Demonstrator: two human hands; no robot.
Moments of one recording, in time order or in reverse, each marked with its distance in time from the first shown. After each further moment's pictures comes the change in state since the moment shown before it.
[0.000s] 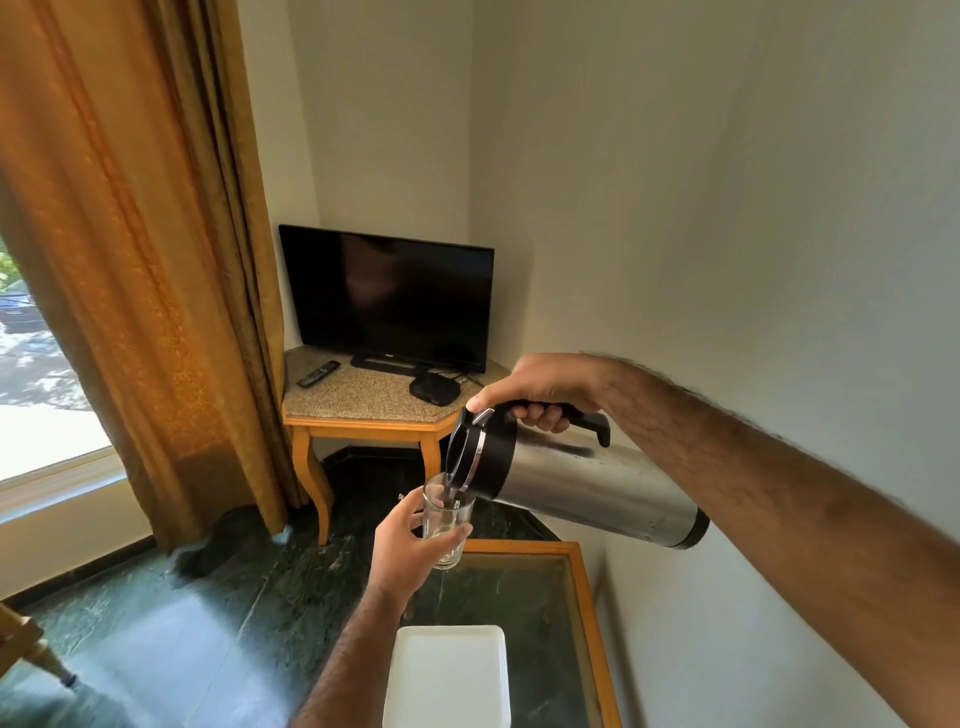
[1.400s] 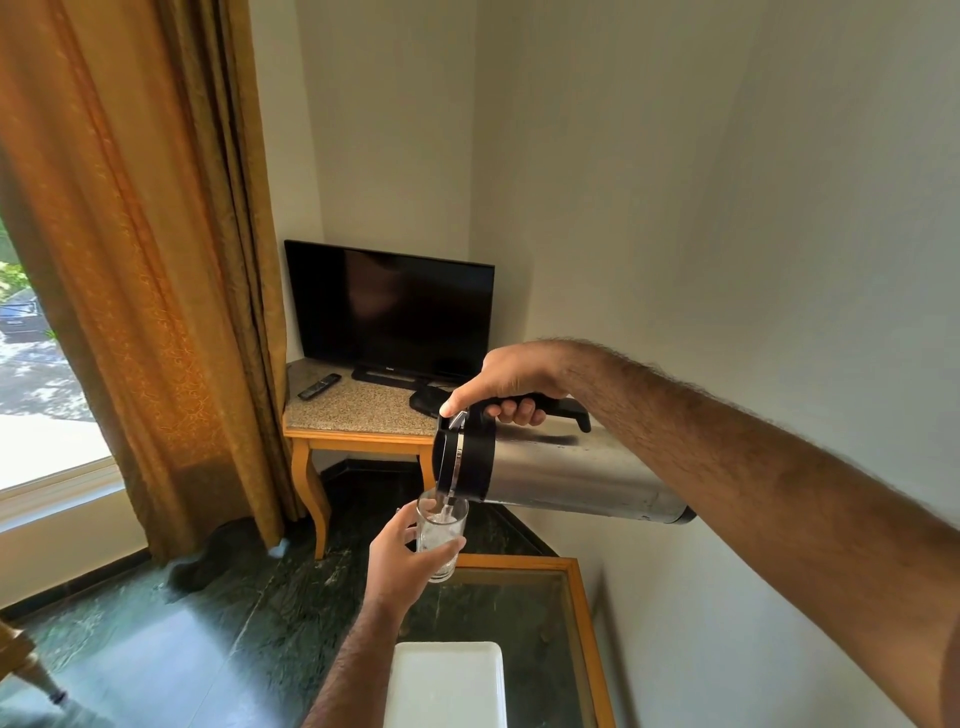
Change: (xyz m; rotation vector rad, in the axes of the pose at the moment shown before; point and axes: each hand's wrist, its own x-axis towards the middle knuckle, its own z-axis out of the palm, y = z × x) left_hand -0.007 0.005 -0.002 0.004 0.066 -0.047; right_hand 0.007 -0.049 -0.002 -0.190 -0.044 0.060
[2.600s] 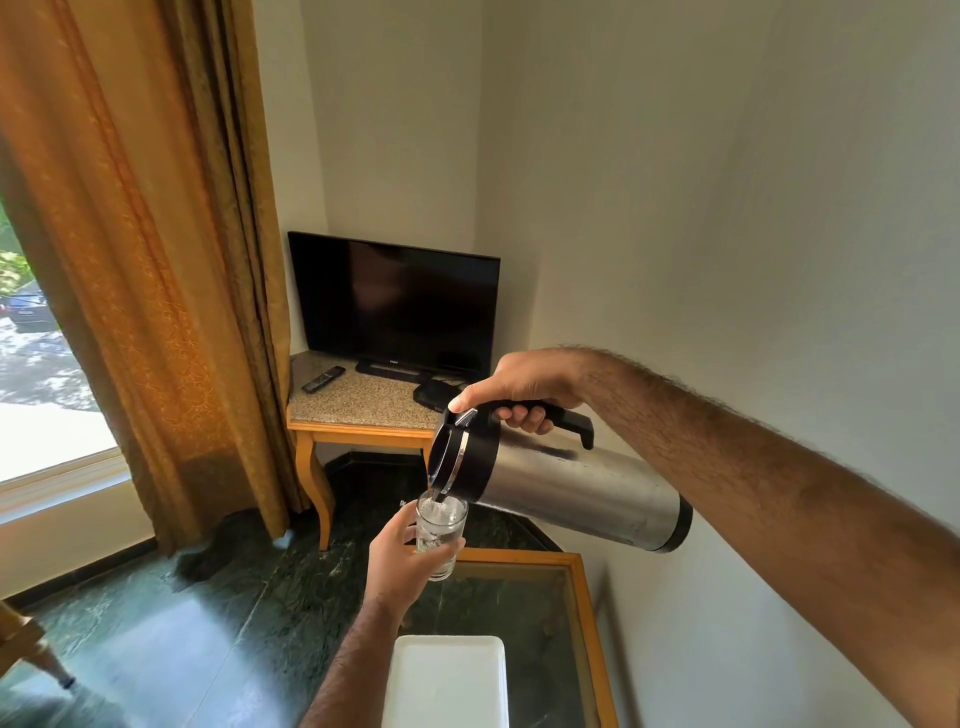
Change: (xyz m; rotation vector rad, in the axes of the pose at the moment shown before) left_hand 0.004 -0.011 0.001 0.004 -0.005 -0.048; right_hand 0.010 0.023 0.001 0.118 -0.041 -0.040
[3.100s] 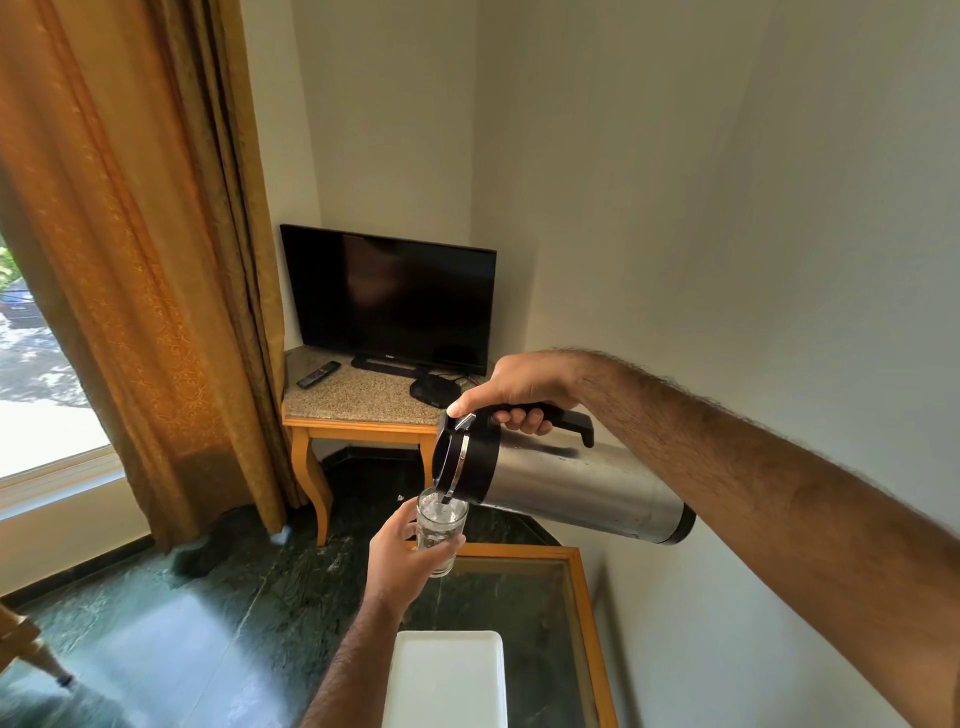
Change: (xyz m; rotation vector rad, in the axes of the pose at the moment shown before) left_hand 0.007 -0.004 0.006 0.006 -0.006 0.025; right_hand 0.012 0.009 0.001 -0.022 0.041 0.038
